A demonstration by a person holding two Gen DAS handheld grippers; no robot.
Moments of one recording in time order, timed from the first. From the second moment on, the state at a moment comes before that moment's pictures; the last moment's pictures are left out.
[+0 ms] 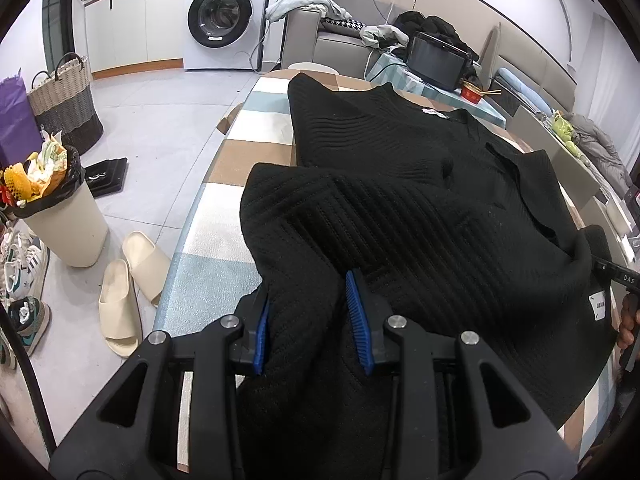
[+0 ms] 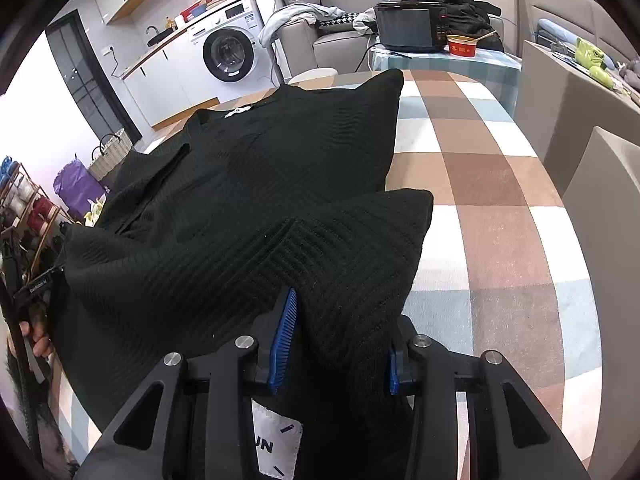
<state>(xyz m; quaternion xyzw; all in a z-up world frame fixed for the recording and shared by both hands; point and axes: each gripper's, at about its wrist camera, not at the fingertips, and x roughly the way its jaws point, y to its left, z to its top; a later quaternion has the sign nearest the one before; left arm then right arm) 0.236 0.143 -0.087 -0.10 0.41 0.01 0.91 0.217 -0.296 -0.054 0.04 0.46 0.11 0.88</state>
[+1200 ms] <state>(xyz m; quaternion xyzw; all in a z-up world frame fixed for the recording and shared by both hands) 0.245 0.140 -0.085 -0.11 0.42 -0.03 0.90 0.231 -0.293 -0.054 0.06 0.46 0.14 0.88</state>
